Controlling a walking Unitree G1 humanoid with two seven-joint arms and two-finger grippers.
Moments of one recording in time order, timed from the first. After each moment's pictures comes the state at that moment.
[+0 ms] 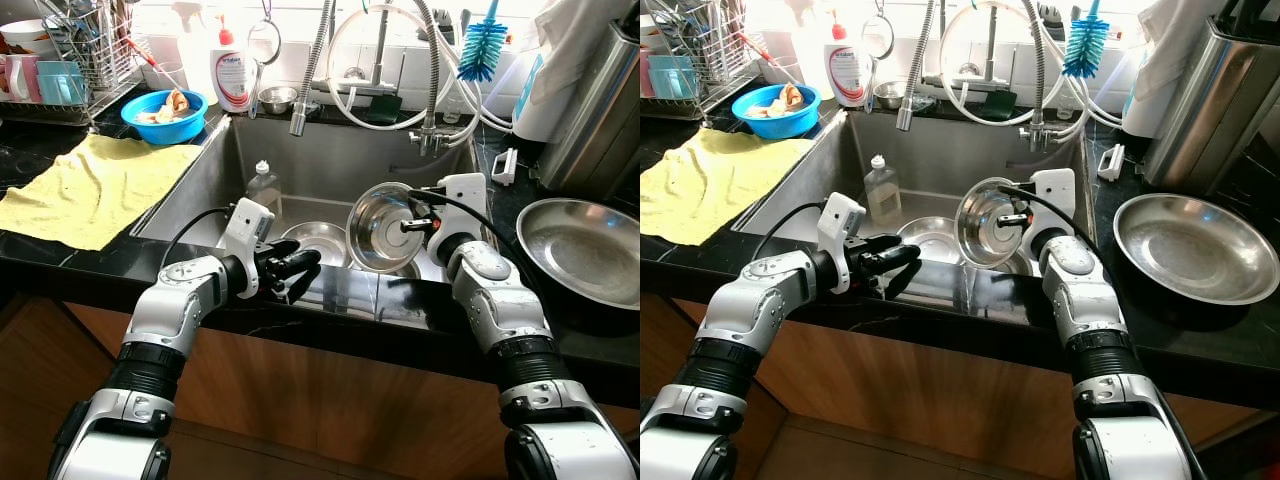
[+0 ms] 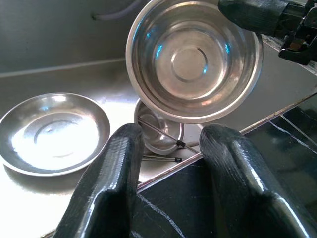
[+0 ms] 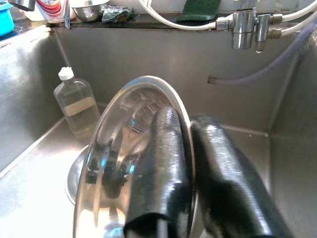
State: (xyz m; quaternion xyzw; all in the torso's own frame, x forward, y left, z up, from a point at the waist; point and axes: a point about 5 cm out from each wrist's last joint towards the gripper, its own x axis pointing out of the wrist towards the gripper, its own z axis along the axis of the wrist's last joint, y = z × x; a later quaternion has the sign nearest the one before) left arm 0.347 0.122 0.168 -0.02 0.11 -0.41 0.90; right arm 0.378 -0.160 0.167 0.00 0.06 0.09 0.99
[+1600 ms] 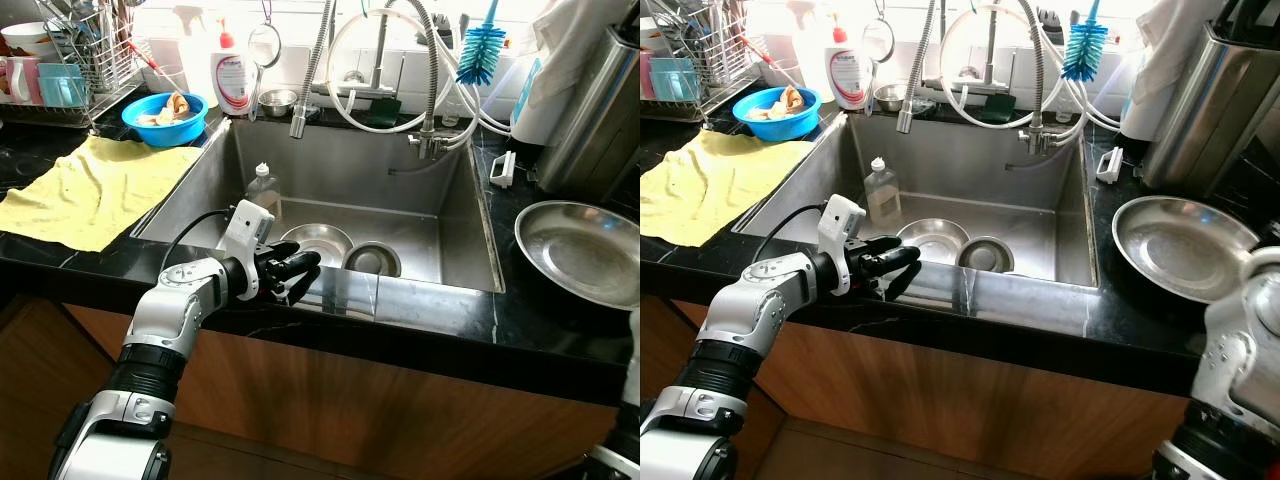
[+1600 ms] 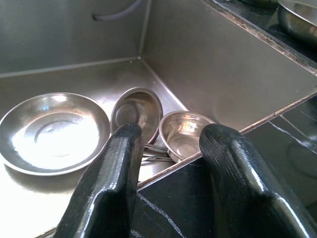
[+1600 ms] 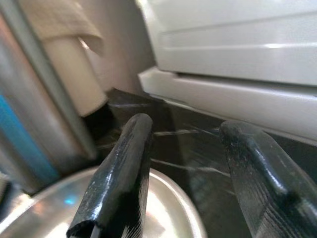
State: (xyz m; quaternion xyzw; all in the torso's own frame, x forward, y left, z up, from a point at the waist) left arm 0.346 0.122 0.165 -0.02 0.11 -0.41 0.90; right arm 0.255 -0.333 0.211 0.11 -0.05 -0.44 0.89
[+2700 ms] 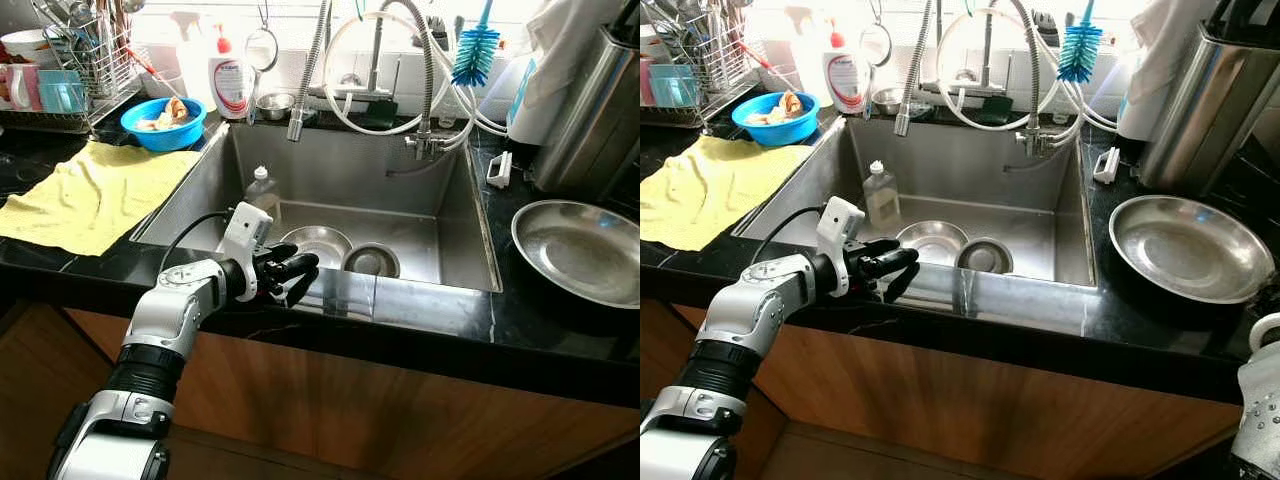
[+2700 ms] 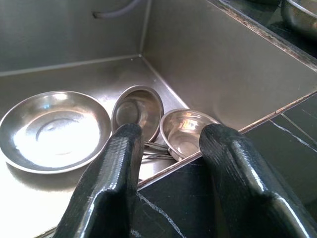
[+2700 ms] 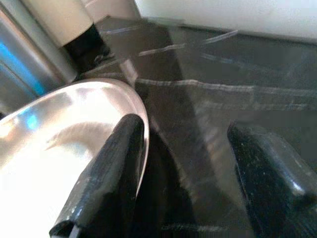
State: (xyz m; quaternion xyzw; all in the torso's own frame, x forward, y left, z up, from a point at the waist) left arm 0.346 0.124 0.162 -0.02 0.12 -0.41 0.91; right arm 0.233 -0.347 0.168 0.20 0.04 -0.36 0.91
